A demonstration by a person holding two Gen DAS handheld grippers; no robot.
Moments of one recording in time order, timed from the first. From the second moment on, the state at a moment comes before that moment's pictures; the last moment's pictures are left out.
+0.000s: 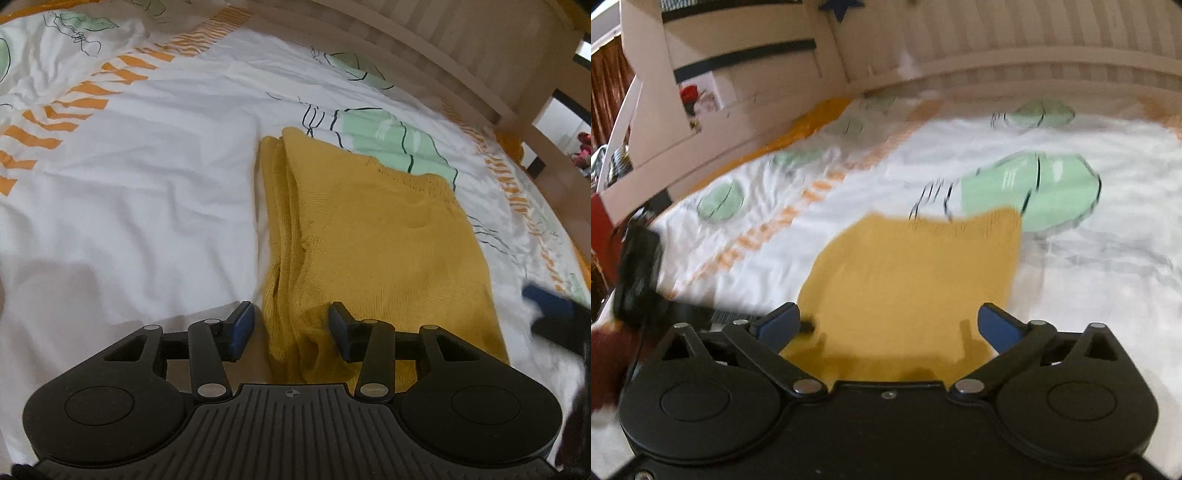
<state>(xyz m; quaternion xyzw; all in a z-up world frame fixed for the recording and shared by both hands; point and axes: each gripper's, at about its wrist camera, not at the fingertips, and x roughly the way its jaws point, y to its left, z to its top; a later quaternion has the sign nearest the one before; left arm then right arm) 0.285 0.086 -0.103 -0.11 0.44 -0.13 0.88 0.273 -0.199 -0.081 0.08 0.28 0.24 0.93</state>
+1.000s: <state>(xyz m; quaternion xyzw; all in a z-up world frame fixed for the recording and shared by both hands) 0.283 0.087 -0.101 -0.13 0.45 -0.13 0.87 0.375 -0.233 -0.107 0.15 0.33 0.20 0.91</state>
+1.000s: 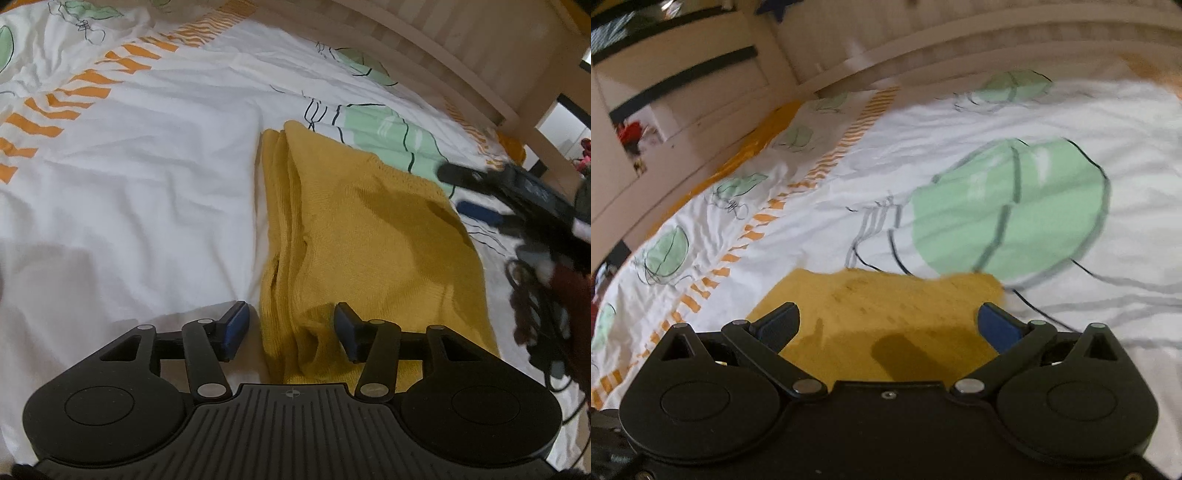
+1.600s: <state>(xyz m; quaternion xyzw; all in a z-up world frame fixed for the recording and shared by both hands) 0.282 0.093 -0.103 -0.21 0.48 -0.16 0.84 0.372 -0.267 -0.146 0.26 0.37 0.25 0.86</state>
